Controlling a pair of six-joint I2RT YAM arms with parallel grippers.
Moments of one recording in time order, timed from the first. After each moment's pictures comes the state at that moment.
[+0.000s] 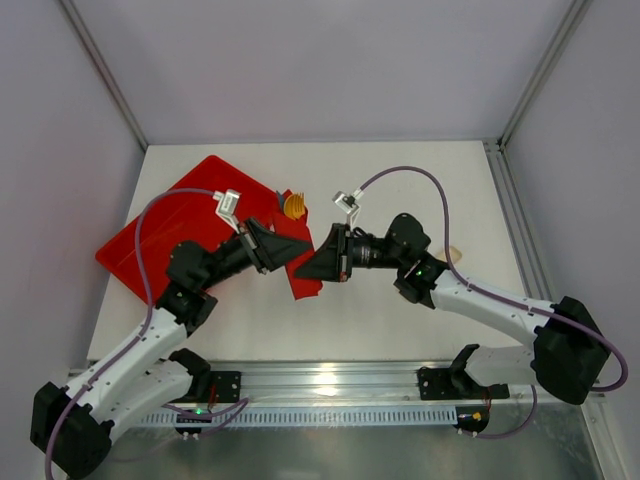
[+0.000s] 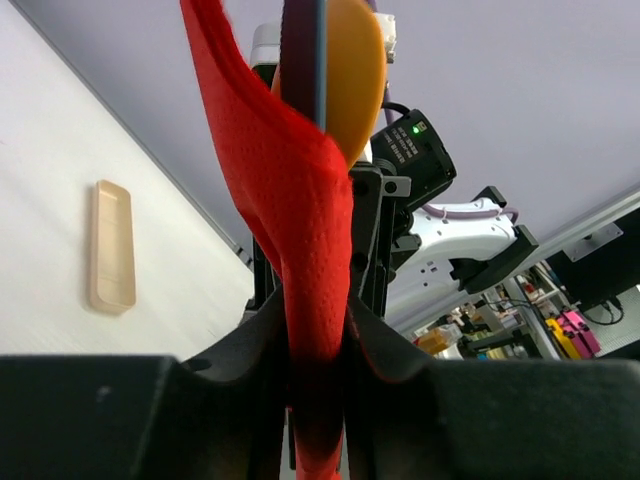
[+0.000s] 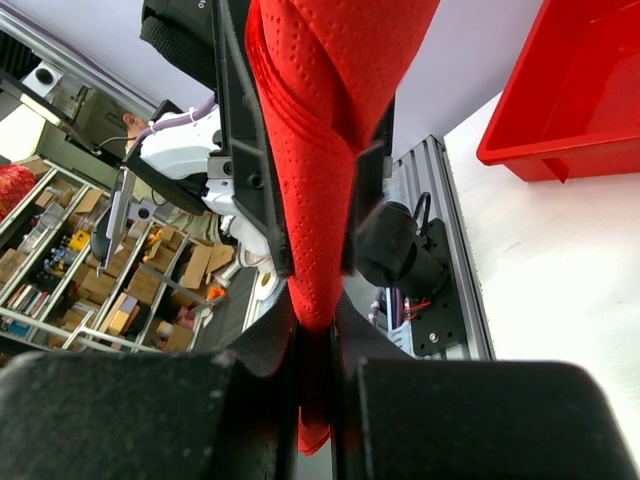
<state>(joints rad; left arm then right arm) -0.56 0.84 0.58 0.53 0.56 -1.05 0.80 1.25 0.77 0.64 -0.75 0.95</state>
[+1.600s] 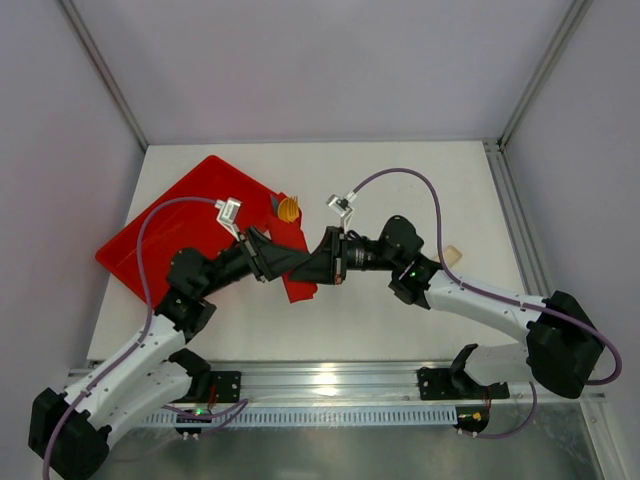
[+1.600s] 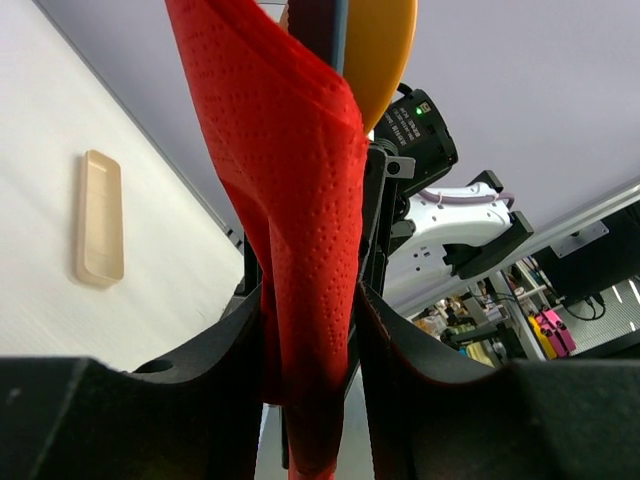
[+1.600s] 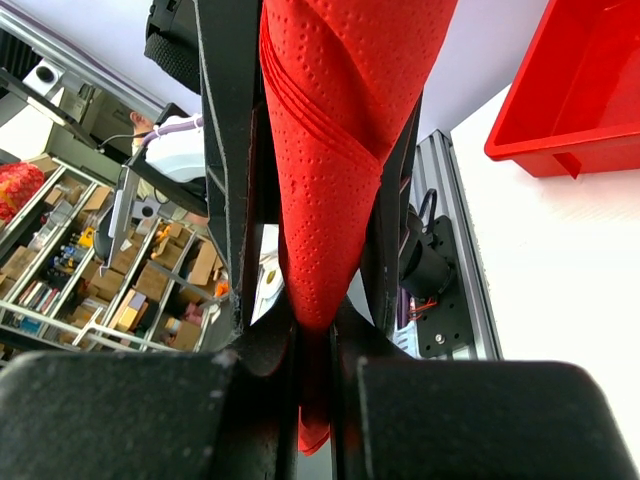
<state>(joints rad) -0.57 0.81 0.52 0.53 0.57 -1.09 0.83 1.29 0.77 0.67 -0.74 0.96</state>
